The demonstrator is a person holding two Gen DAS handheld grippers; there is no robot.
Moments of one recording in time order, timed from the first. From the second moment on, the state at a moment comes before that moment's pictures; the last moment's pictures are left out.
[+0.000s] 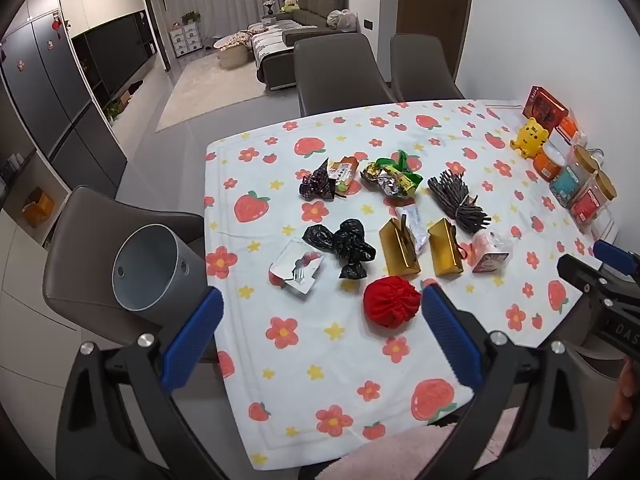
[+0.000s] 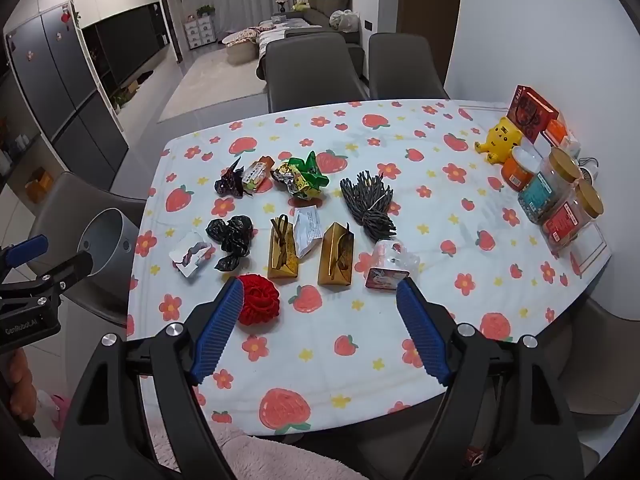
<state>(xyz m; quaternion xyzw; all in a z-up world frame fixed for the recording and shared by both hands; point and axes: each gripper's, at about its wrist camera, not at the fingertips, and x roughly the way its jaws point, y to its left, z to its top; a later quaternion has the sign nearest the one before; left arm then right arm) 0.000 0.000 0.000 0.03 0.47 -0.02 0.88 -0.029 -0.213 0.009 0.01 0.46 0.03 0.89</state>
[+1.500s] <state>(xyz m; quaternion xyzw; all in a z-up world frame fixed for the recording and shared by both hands) 0.010 0.005 0.006 0.04 0.47 -0.02 0.88 -0.026 -0.212 0.017 0.01 0.46 0.03 0.89</state>
